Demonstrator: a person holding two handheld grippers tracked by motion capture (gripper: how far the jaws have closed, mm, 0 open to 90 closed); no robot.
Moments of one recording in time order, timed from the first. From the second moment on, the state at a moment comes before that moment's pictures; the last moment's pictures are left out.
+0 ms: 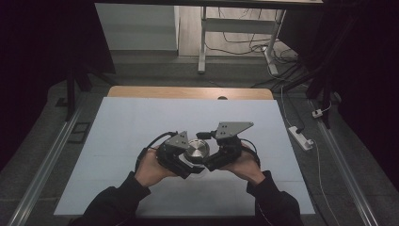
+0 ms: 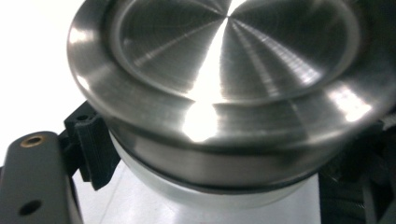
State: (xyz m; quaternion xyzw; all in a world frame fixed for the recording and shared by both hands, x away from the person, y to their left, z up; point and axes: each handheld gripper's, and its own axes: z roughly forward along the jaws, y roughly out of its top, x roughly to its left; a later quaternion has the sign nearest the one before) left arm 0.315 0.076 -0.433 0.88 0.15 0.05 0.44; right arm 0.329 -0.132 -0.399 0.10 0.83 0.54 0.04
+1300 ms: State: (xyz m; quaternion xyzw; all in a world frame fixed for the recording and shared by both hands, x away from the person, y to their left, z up) left arm 0.307 0.079 -0.420 0.87 0.17 0.08 0.45; right arm 0.319 -0.133 -0.381 0.12 0.82 0.56 0.06
